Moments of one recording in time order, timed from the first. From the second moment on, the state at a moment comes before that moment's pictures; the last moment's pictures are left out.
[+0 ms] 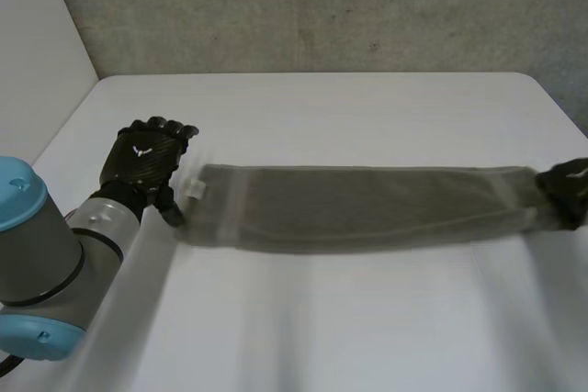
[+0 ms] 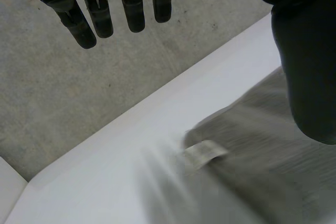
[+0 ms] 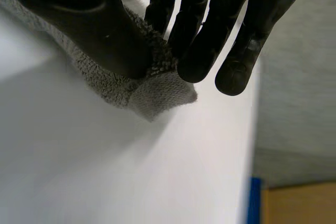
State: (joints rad) left arm 4.39 -1.84 -1.84 3.58 -1.49 3.43; right arm 1.42 -1.12 1.62 -0.10 1.38 2.32; left_hand 0.27 0.26 0.25 0.26 0.23; right_hand 1.30 1.29 1.33 1.34 1.16
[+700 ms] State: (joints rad) left arm 4.31 -1.82 -1.64 3.55 -1.56 3.41; right arm 2.36 -0.78 0.98 -0.02 1.48 2.25; left_hand 0.27 0.26 0.25 0.26 0.23; right_hand 0.99 0.98 1.00 1.02 0.83
